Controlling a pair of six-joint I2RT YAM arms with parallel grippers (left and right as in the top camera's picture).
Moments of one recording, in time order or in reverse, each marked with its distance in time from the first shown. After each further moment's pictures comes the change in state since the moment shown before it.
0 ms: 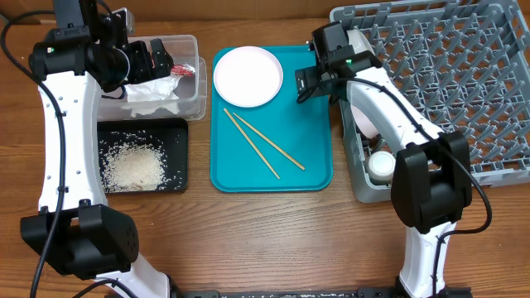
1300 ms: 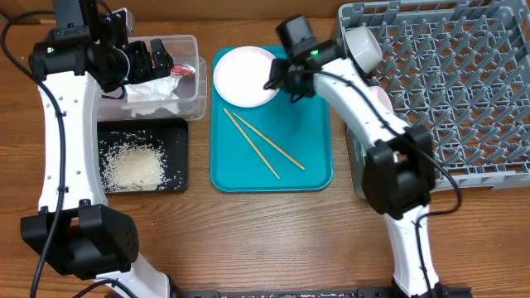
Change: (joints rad) left arm 0.000 0.000 0.000 0.000 0.000 0.000; right arm 0.129 0.204 0.315 -0.191 -0.115 0.528
